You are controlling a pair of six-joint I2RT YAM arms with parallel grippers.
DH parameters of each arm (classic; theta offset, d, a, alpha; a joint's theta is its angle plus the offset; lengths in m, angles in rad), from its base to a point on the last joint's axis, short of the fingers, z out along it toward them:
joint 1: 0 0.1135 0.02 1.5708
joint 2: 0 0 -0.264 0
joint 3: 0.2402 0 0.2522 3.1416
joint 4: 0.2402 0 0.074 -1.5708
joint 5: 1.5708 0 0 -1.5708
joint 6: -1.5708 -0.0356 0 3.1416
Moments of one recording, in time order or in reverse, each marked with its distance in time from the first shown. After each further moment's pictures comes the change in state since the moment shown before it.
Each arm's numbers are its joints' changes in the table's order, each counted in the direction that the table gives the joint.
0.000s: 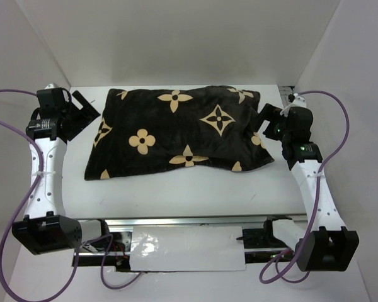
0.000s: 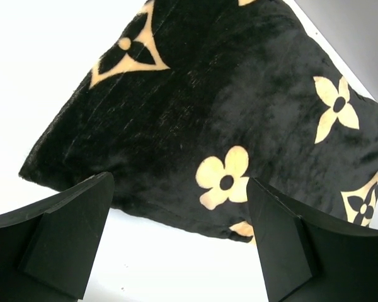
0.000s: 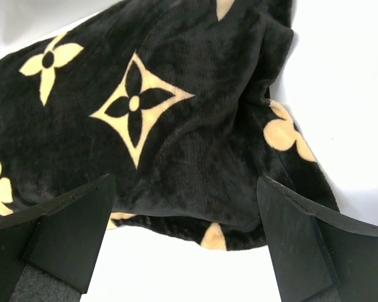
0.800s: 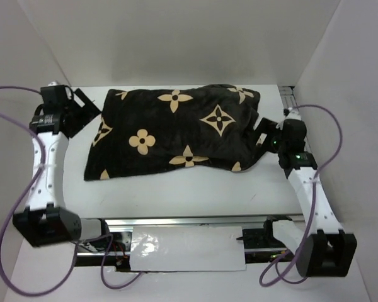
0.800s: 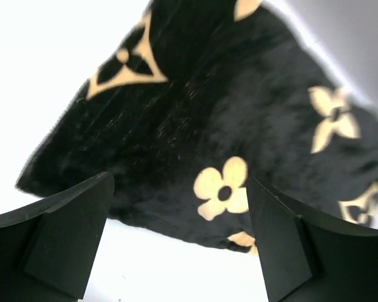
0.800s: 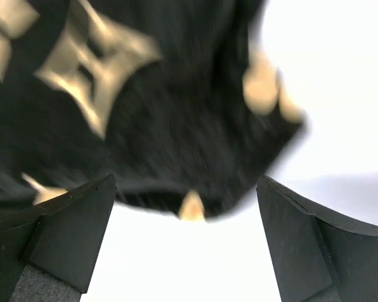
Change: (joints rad) left arm -0.016 -0.087 0.013 -0.016 -0.010 0.001; right arm 0.007 0.024 -0.185 0.003 0.023 0.000
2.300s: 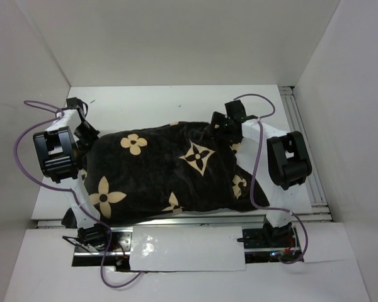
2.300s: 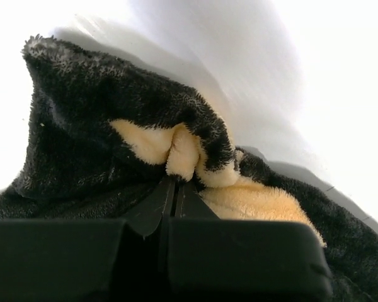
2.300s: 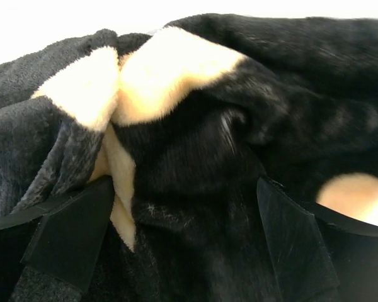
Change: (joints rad) left arm 0.120 -0.730 0.120 -0.051 -0.033 -0.025; right arm 0.317 -0.851 0.474 -0.042 0.033 -0.169
